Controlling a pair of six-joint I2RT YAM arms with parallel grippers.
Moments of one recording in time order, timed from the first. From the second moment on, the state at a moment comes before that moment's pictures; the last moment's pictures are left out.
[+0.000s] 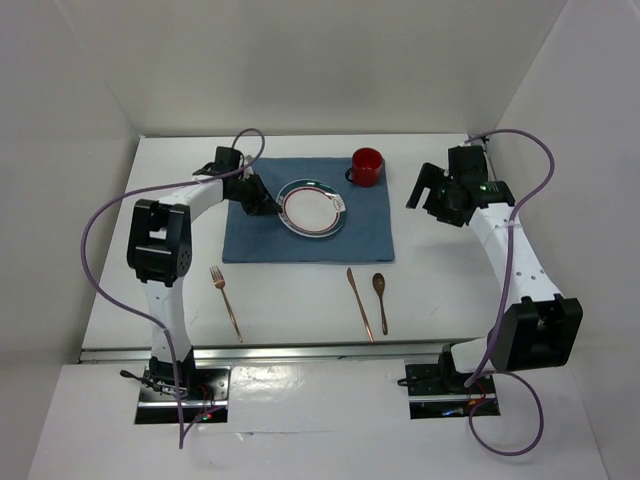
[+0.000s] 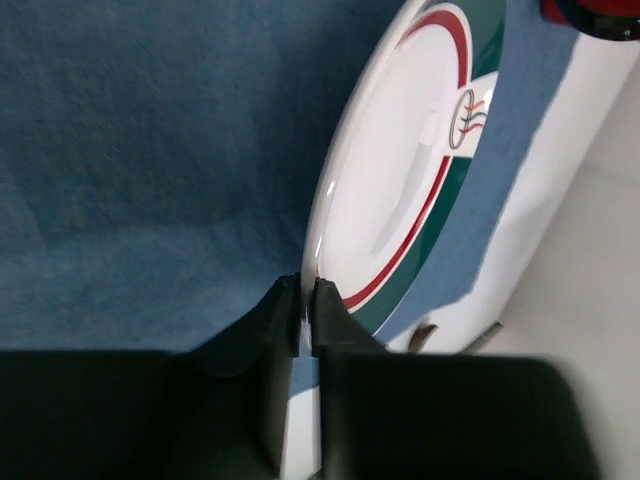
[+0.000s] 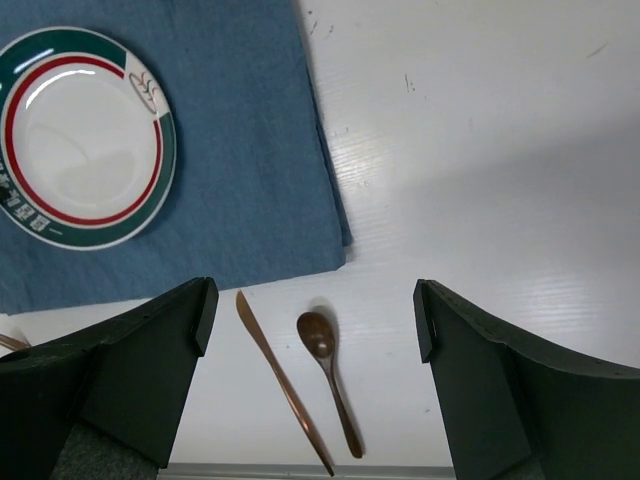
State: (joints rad) left arm -0.13 2.09 1.54 -0.41 0.57 -0.69; right arm 0.07 1.37 1.29 -0.77 -0.02 0.46
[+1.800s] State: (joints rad) left arm -0.14 1.40 0.80 -0.75 -0.01 -0.67; right arm 0.11 1.41 1.28 -0.74 -0.12 0.46
